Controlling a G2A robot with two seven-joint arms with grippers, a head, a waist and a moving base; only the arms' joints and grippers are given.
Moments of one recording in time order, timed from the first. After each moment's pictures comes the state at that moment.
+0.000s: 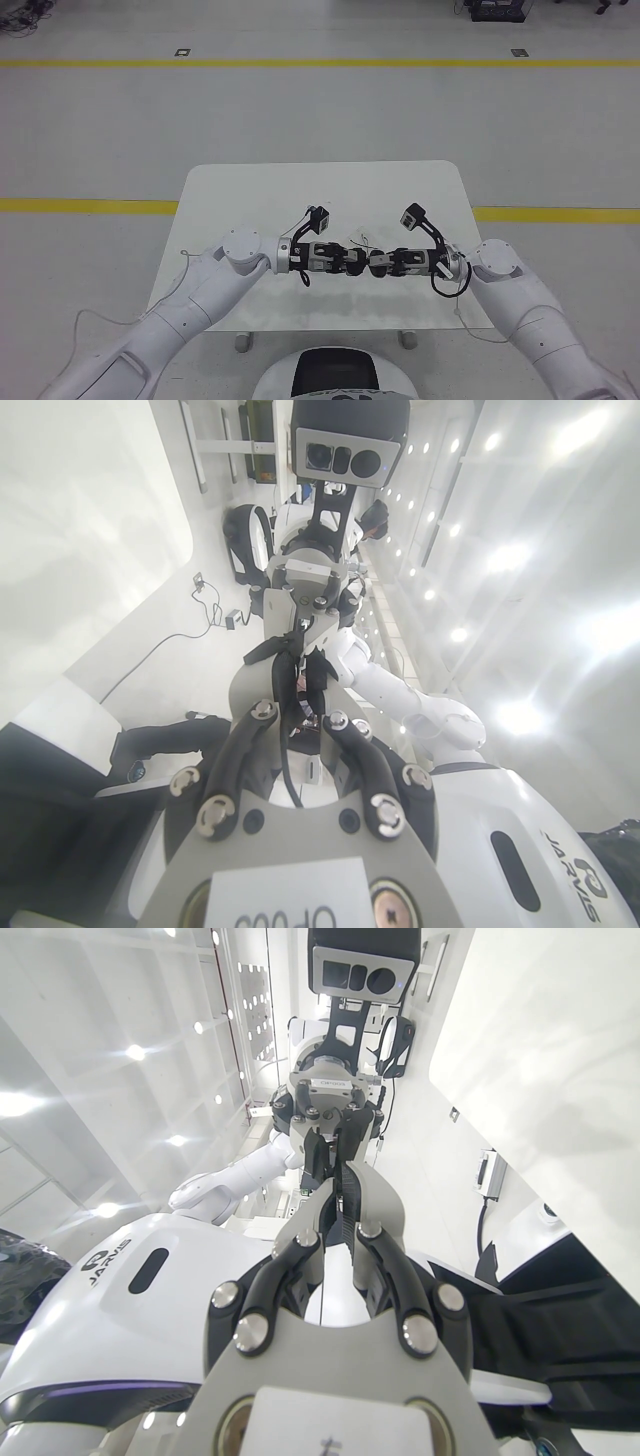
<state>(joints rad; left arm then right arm) 1.05 -1.16 -0.71 -1.27 -0.62 -0.16 -1.02 -1.29 -1.03 1.09 -1.28 0.57 -0.31 1.30</state>
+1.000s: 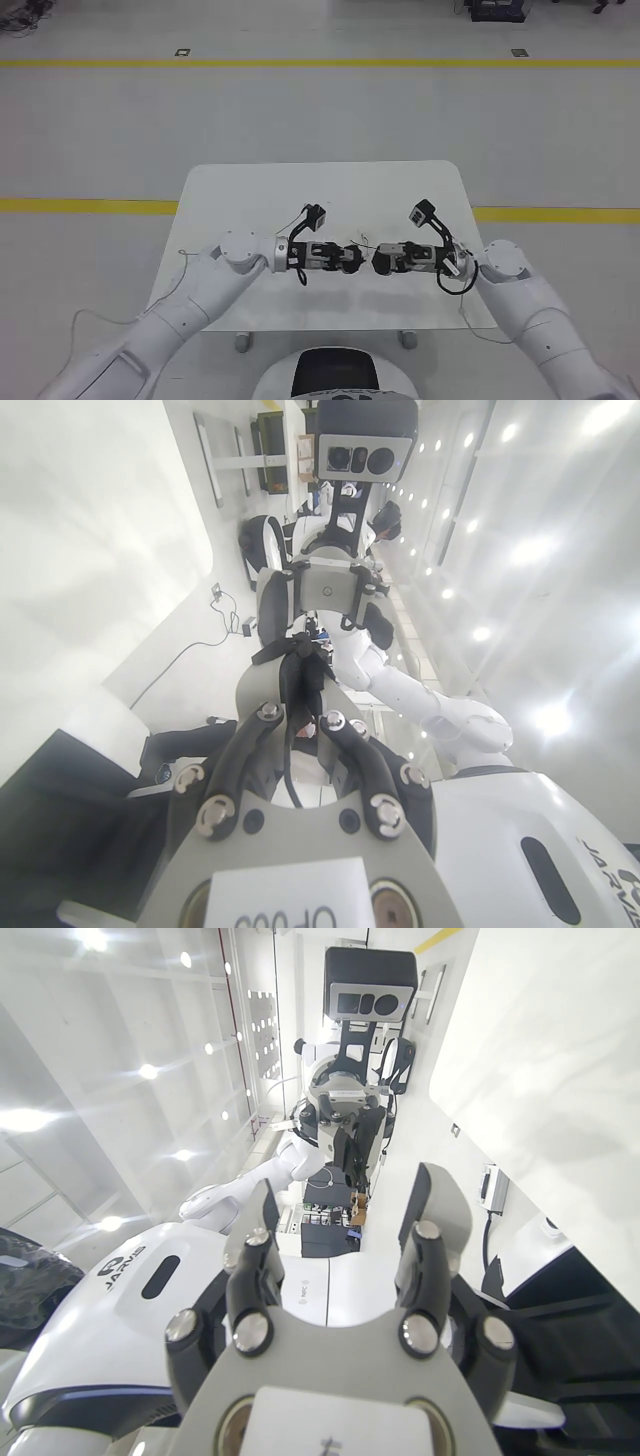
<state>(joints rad) 1.05 -1.15 -0.72 -1.25 -0.56 -0.24 -1.02 -1.32 -1.02 1.15 -1.30 0.59 -0.30 1.27</state>
